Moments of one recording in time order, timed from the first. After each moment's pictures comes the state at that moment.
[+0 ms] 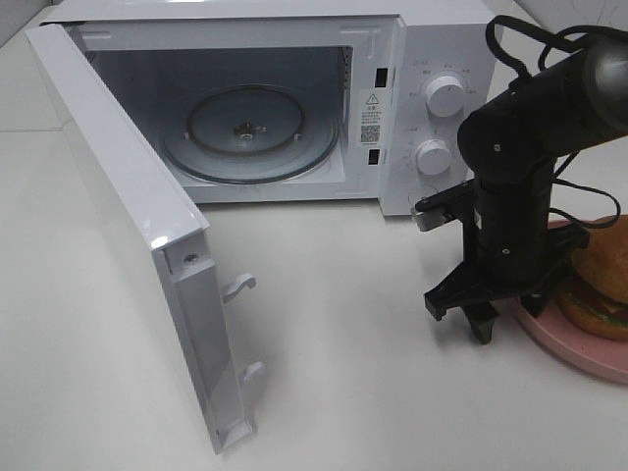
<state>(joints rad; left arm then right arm) 0.01 0.00 -0.50 -0.09 1.06 0.16 0.44 1.99 -1.05 -0.32 0.80 0.26</state>
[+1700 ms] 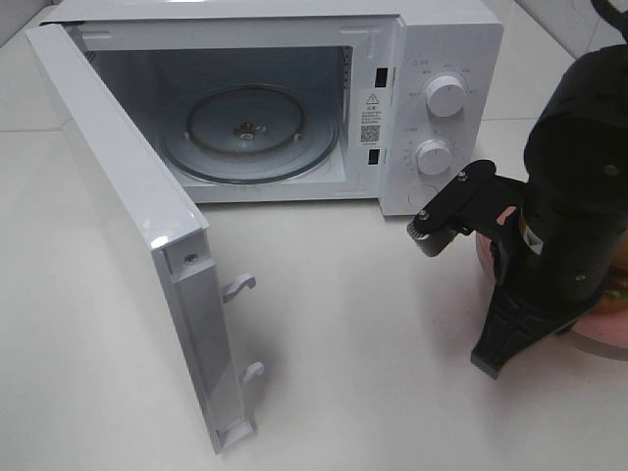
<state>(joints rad) 0.01 0.00 -0.50 -0.09 1.06 0.16 0.68 1.57 -0.80 -0.45 0.83 0.16</state>
